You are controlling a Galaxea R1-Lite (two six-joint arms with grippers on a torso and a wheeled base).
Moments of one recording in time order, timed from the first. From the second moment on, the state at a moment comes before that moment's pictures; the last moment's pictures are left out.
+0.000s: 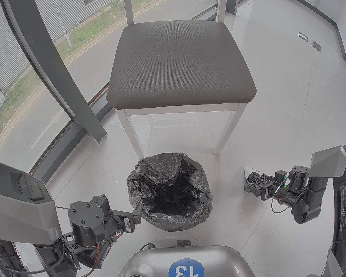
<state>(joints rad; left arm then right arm) -0.72 2.02 -0.14 -1.55 0.53 -0.19 0.03 2.52 -0.60 -1.52 0.31 -0.02</state>
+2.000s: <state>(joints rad) -0.71 2.05 -0.13 -1.55 0.53 -0.20 -0.03 2.51 -0.72 -1.30 0.31 -0.03</state>
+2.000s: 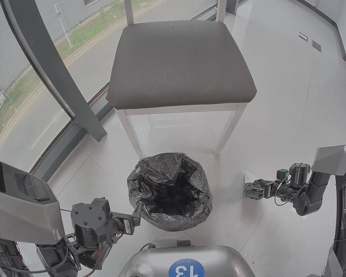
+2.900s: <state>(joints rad) -0.73 2.05 -0.10 -1.55 0.55 -0.21 0.07 2.25 -0.55 -1.32 0.31 -0.04</state>
